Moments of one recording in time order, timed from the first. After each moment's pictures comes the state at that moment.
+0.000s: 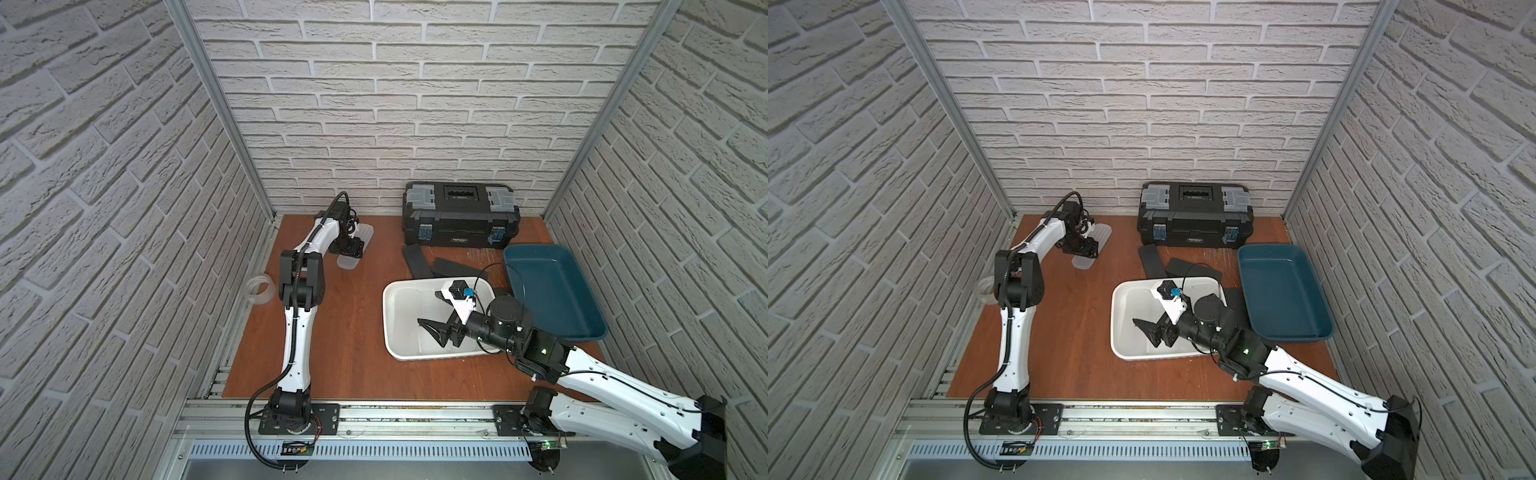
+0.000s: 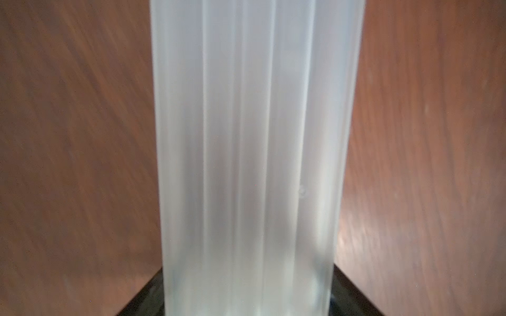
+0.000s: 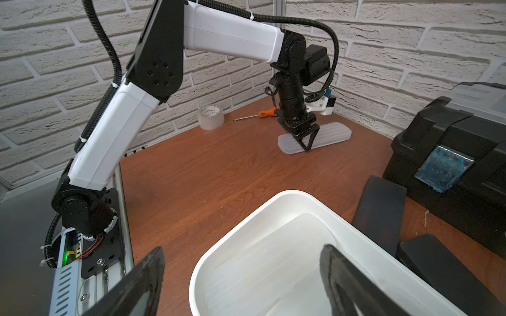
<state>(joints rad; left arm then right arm) -0.18 2.38 2.04 -0.98 0.11 0.09 0.87 0.85 0.67 -0.09 -0.06 0.07</state>
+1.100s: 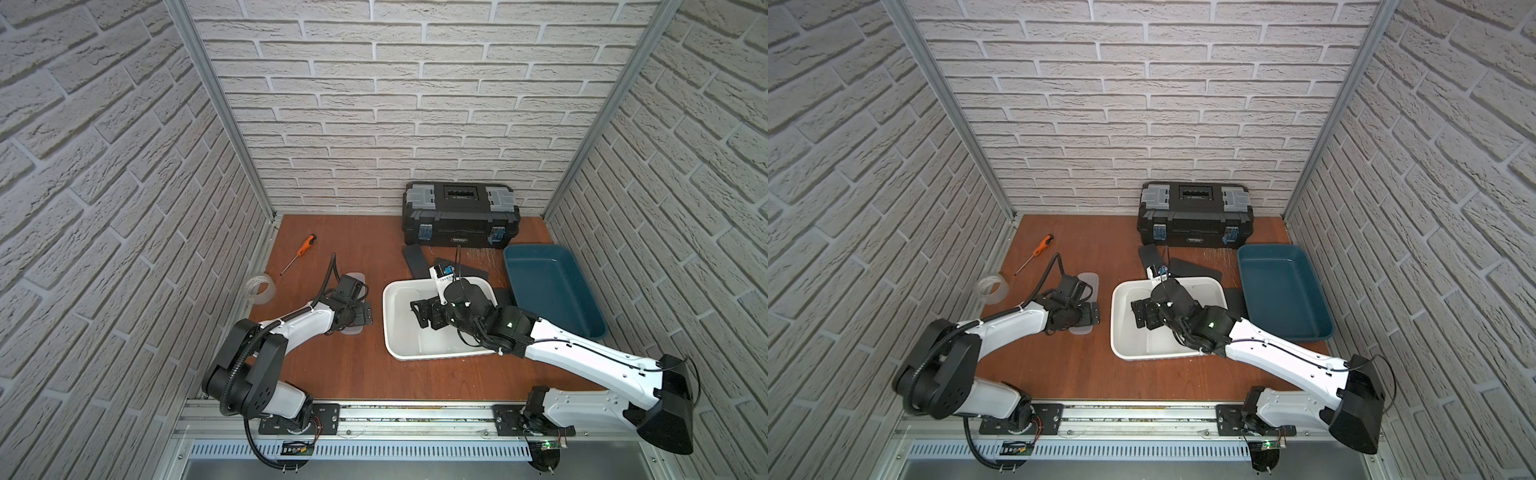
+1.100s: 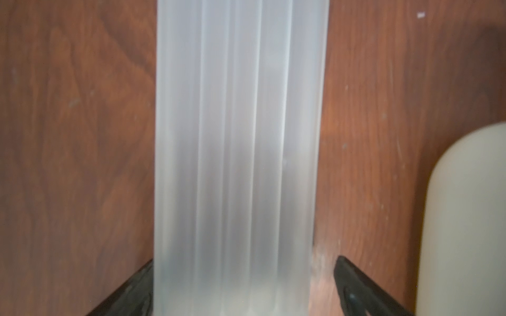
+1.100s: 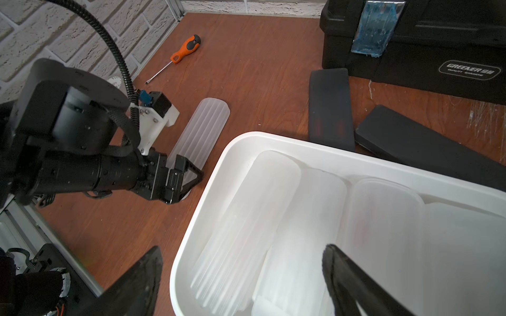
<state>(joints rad) -0.47 1.40 0.66 -0.39 -0.08 -0.53 0.93 1.21 0.99 -0.44 0.28 0.51</state>
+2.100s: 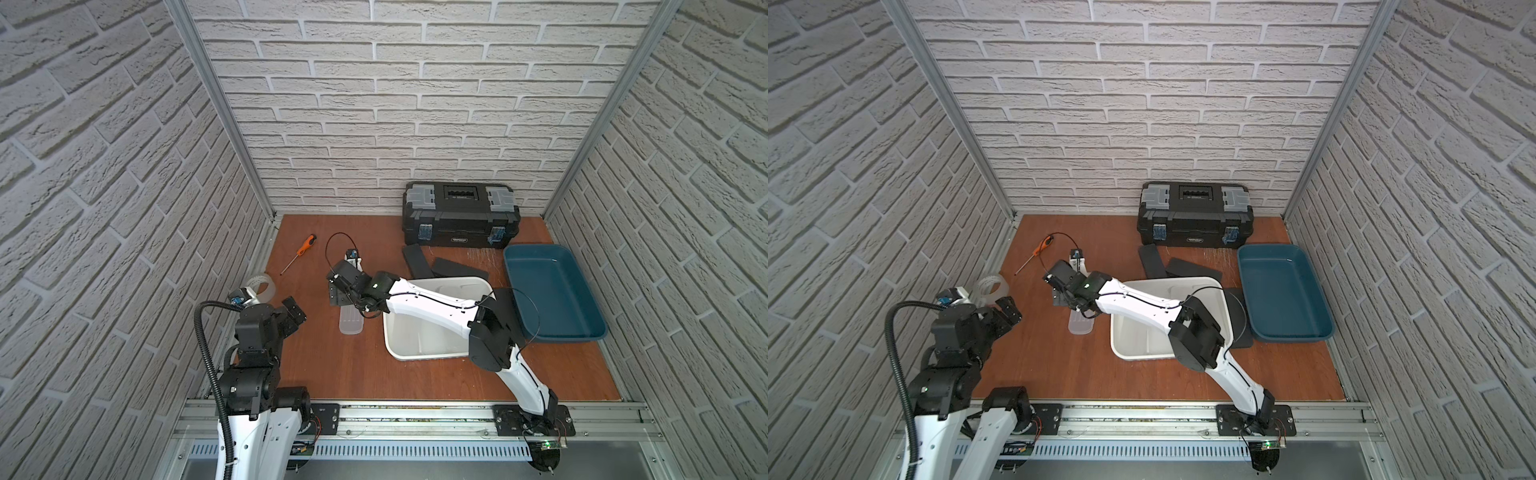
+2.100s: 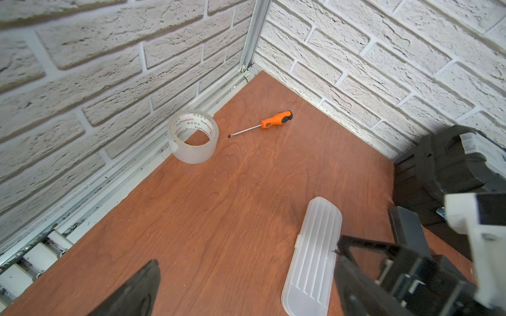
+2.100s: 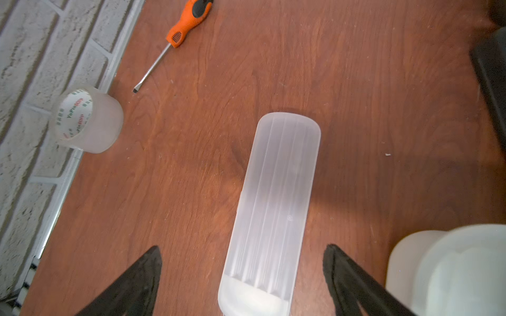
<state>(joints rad) 0.02 0.44 0.77 -0.89 -0.24 -0.51 1.04 2.32 2.13 -0.75 0.37 0.80</state>
